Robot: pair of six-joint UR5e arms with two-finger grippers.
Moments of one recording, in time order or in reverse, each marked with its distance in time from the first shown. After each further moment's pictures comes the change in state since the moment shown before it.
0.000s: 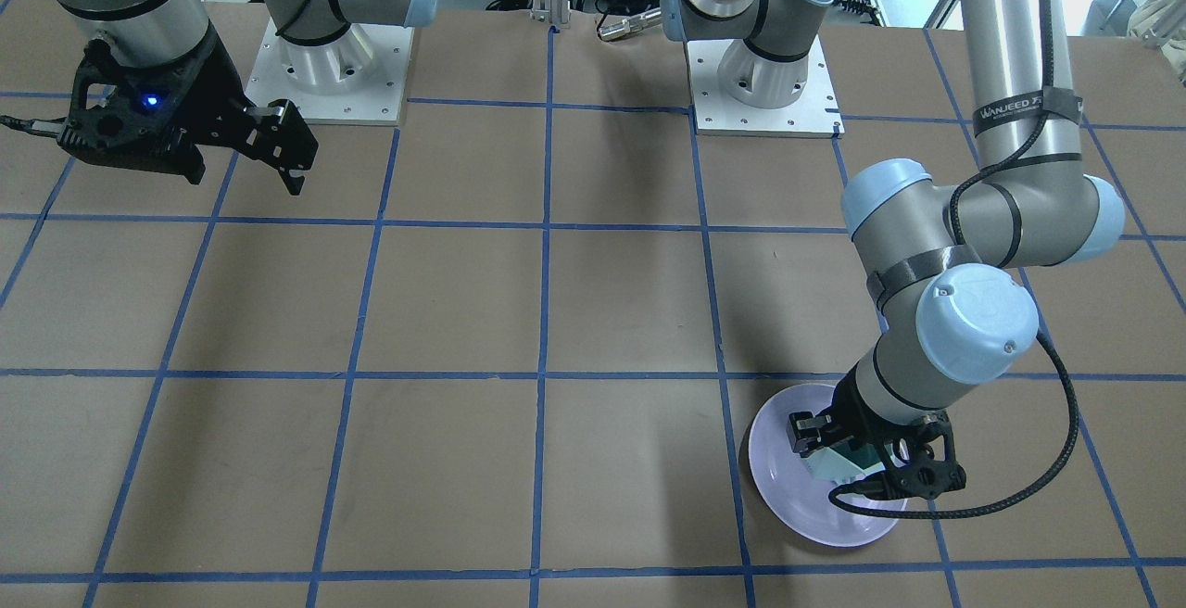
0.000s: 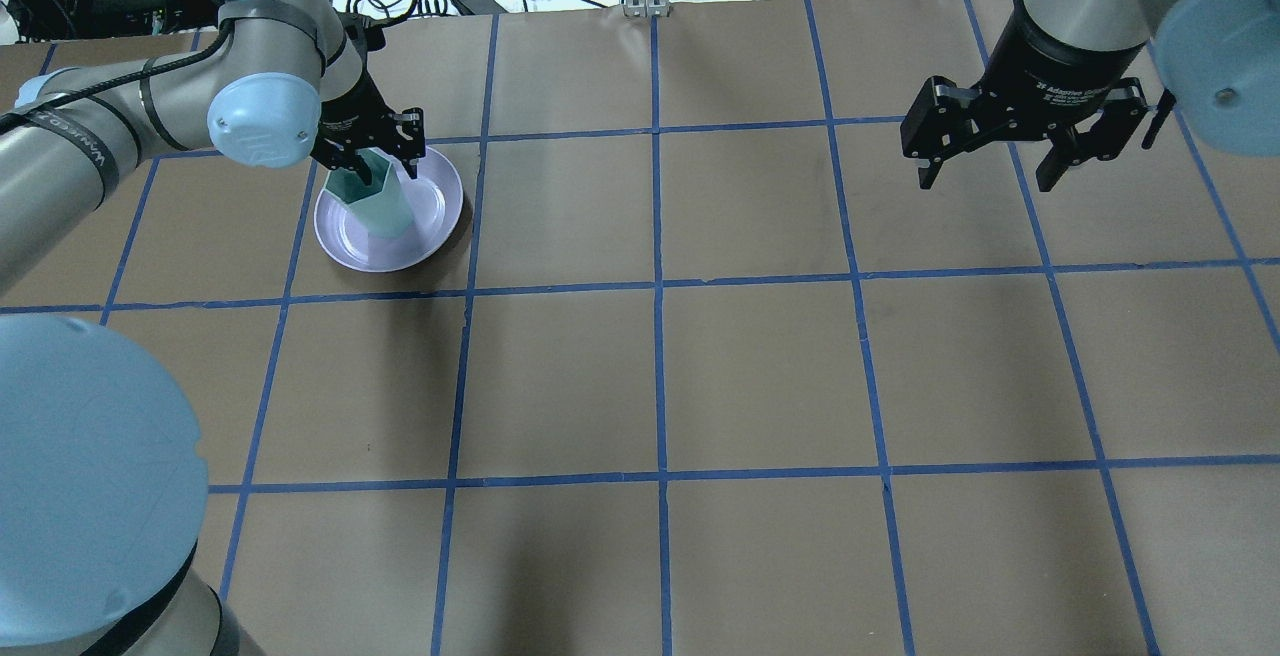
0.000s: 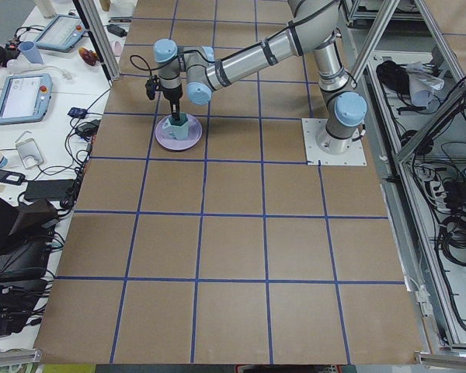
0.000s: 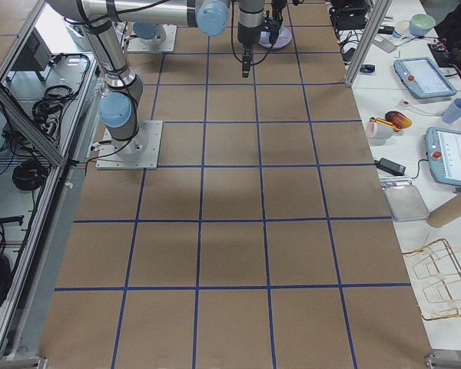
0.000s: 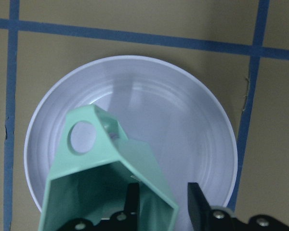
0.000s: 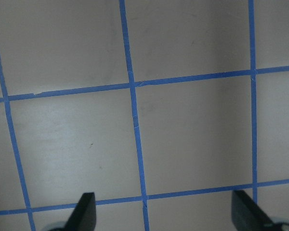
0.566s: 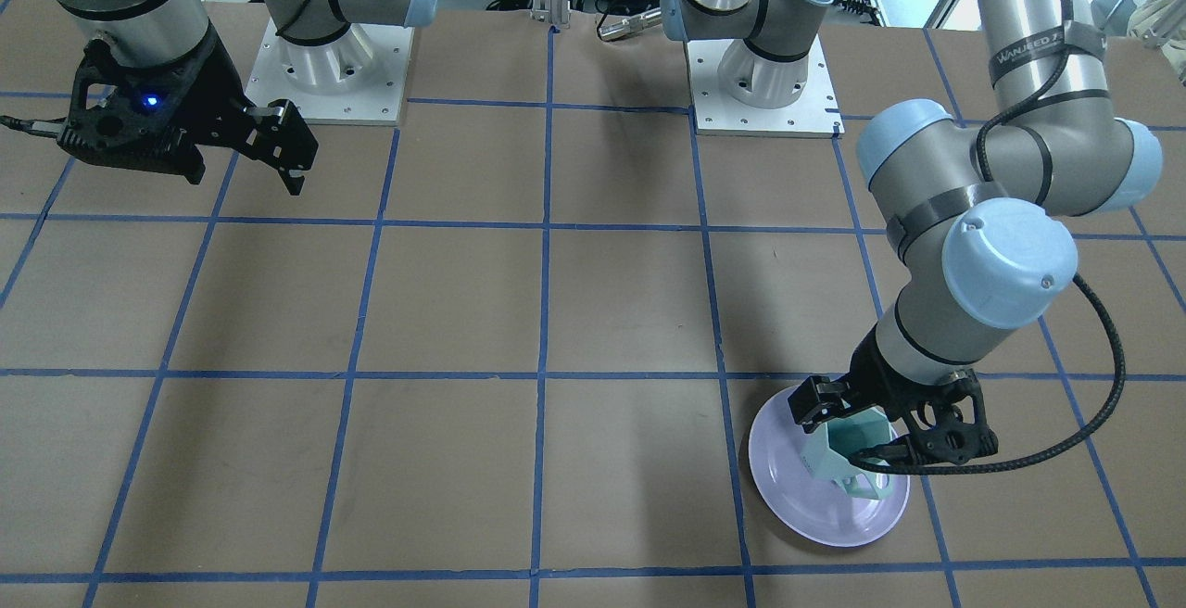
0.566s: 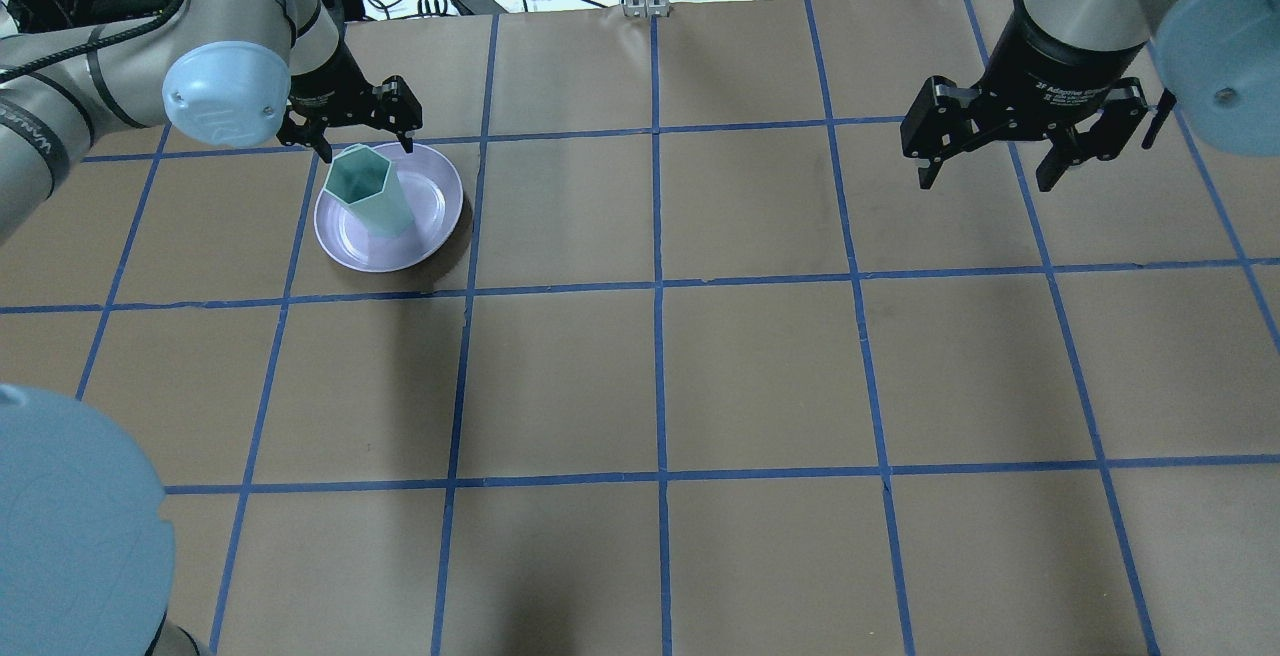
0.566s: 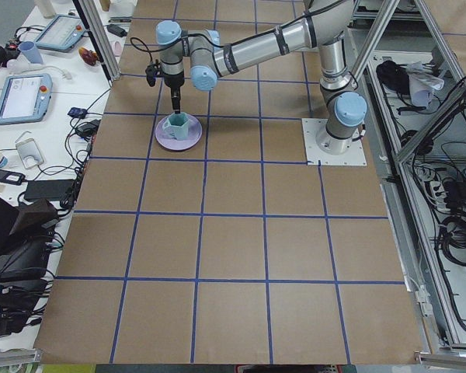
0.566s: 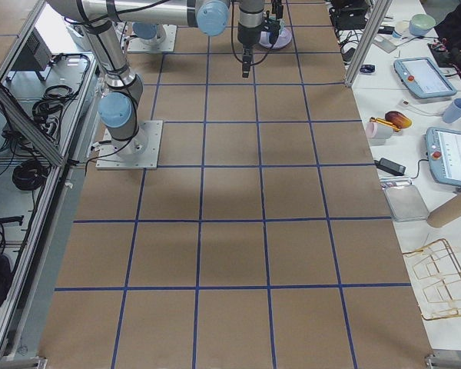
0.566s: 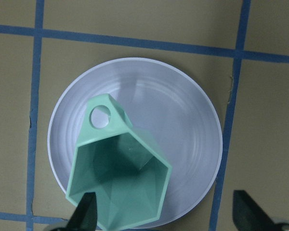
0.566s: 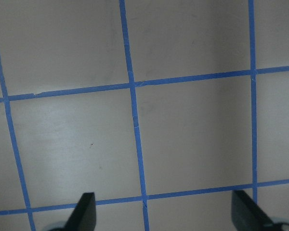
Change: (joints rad) left arm -0.005 0.095 0.009 -0.072 0.018 0.006; right arm 0.000 0.000 0.000 0.000 0.000 0.000
